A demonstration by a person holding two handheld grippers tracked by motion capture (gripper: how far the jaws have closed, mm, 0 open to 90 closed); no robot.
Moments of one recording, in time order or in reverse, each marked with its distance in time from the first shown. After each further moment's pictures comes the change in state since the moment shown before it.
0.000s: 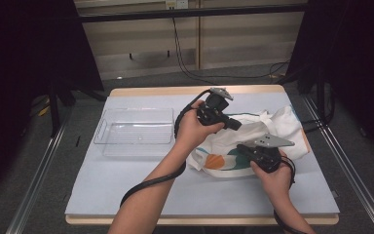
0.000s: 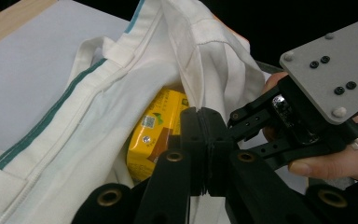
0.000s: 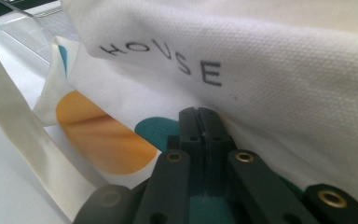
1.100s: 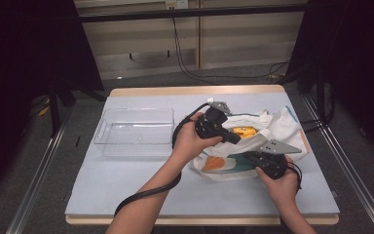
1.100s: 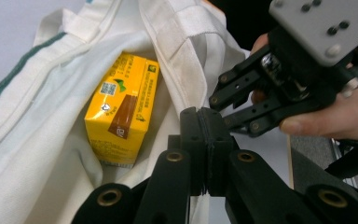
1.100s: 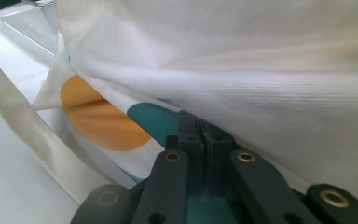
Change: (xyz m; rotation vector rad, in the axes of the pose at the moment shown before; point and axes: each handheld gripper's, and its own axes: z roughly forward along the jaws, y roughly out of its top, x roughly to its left) left arm -0.013 -0.025 0.009 0.035 -0.065 0.036; right arm -0.001 -0.012 -0.017 -0.010 -0.011 -0.014
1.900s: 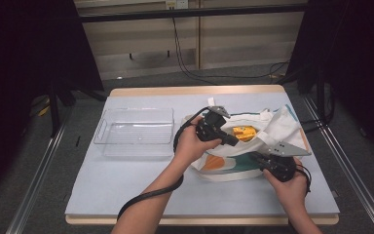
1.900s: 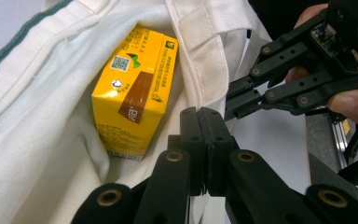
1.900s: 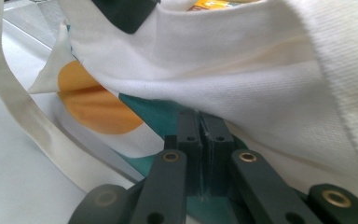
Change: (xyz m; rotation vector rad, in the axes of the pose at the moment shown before) left arm 0.012 -0.017 0.016 0.005 0.020 -0.052; right arm -0.008 -0.004 -0.018 0.016 -0.012 -0.005
